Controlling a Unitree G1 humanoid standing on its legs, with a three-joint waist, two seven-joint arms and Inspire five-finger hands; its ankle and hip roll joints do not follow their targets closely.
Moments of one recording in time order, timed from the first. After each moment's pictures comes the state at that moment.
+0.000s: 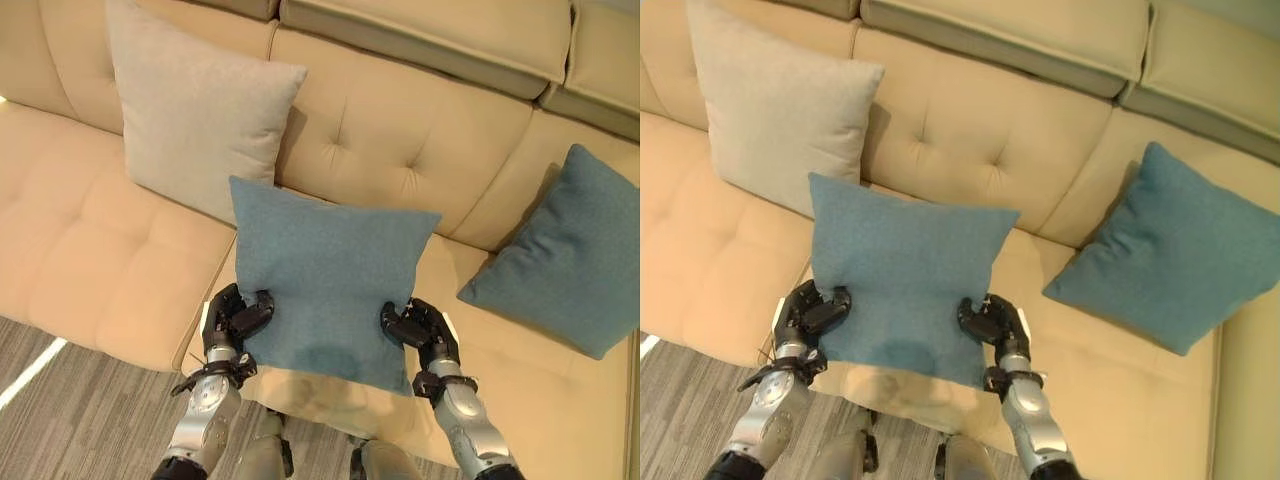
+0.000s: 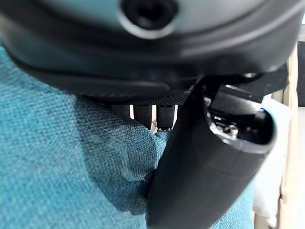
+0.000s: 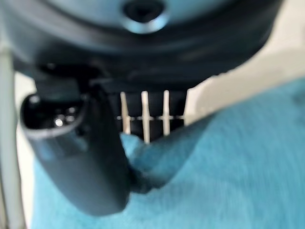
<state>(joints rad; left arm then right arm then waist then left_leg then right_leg) 0.08 0.31 -0.22 0.16 -0.58 -0.18 0.30 0.10 -0.16 0.16 0.24 0.45 -0.13 -0.15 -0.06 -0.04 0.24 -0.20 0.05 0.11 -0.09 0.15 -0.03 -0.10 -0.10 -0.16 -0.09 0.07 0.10</state>
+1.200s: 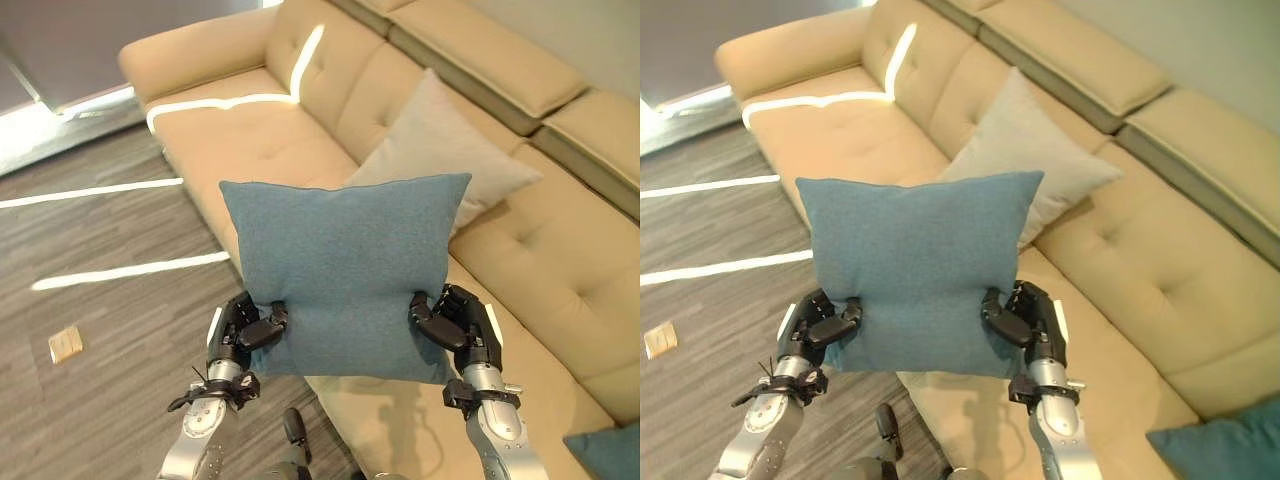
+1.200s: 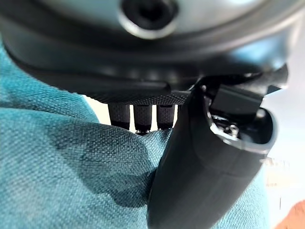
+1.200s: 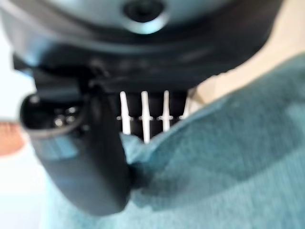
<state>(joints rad) 0.11 0.35 -0.25 0.05 -0.55 -0.16 0.21 0.17 -0.28 0.09 -0.02 0.28 -0.16 -0.18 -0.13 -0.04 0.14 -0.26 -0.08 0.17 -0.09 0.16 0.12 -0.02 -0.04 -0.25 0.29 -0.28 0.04</state>
